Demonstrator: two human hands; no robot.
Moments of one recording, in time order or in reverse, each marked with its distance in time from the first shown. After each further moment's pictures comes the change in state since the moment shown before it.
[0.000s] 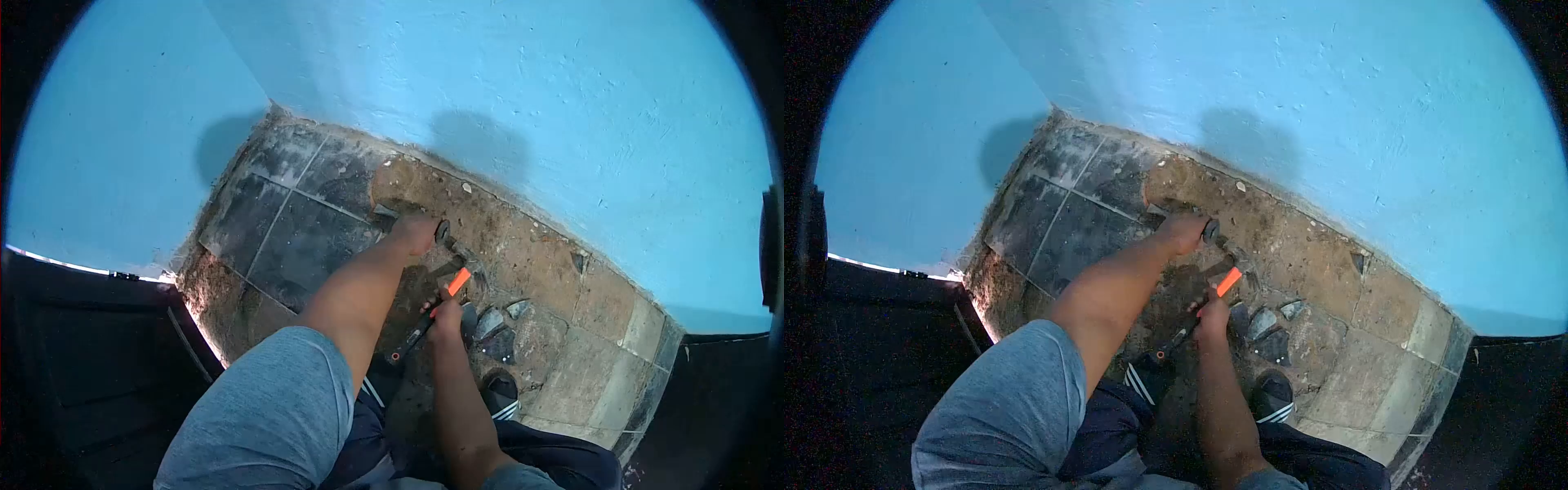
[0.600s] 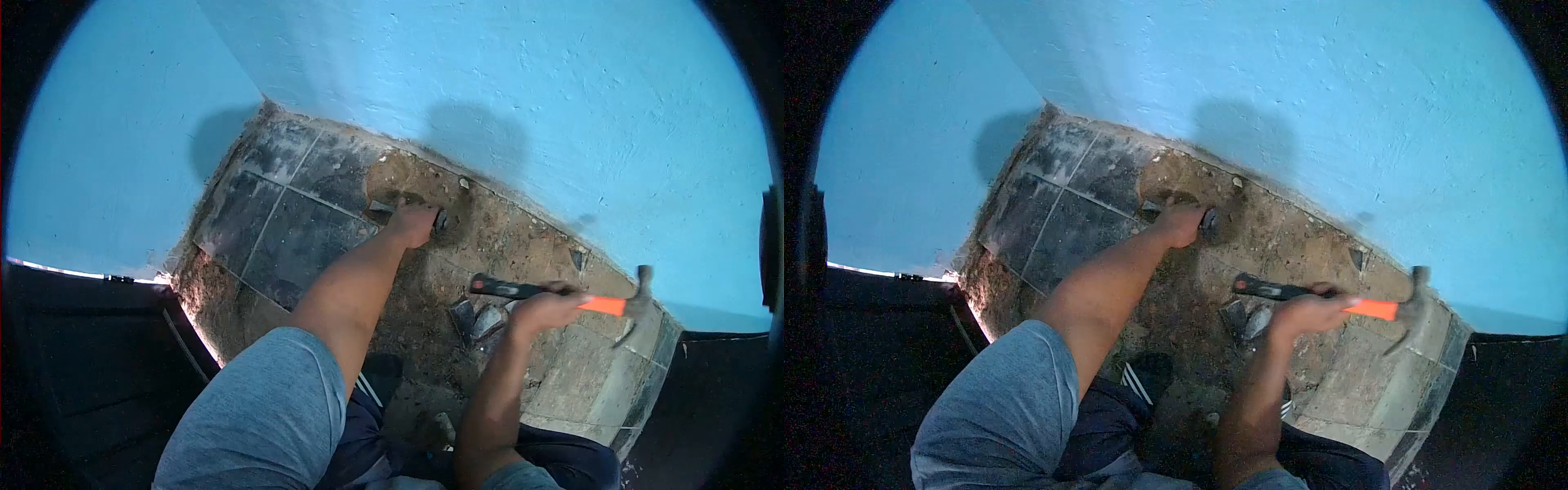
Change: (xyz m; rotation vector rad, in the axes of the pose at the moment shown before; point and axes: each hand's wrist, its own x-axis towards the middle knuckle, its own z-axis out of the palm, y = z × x) left_hand 0.003 0.006 -0.015 0.053 -0.005 -0.023; right_hand -0.068 -0.172 0.004 0.189 0.544 -1.188
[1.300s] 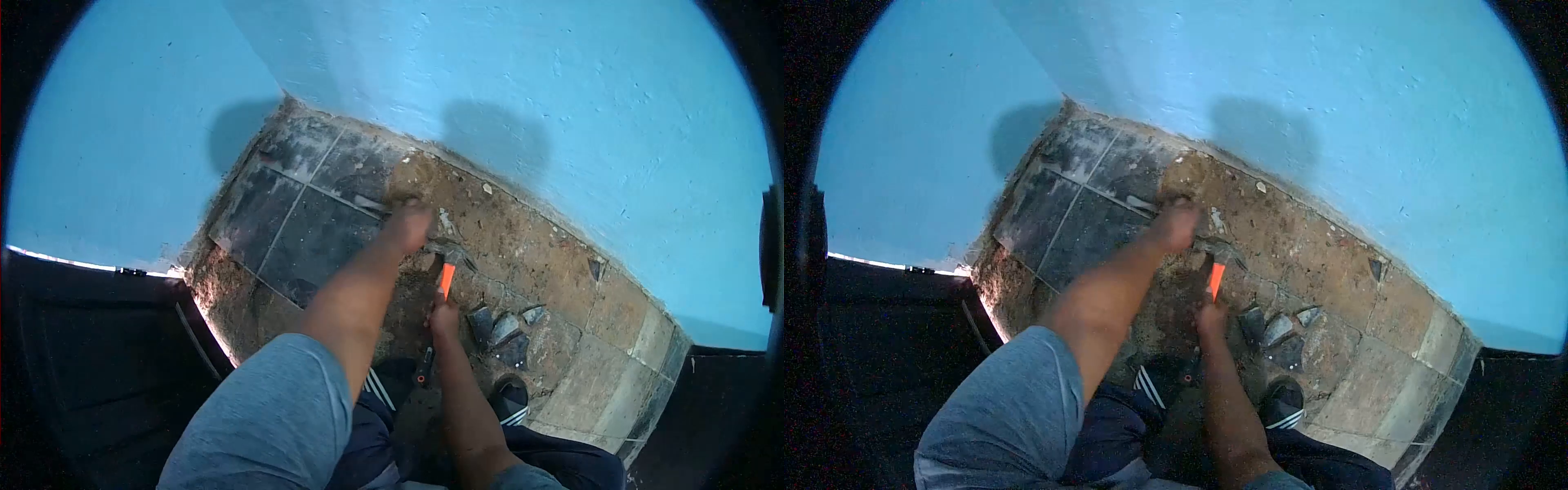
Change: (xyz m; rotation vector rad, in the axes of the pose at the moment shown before) left_hand -0.018 -0.058 0.013 0.029 0.120 -0.010; right_hand -0.147 0.160 -0.061 -0.676 -0.916 0.850
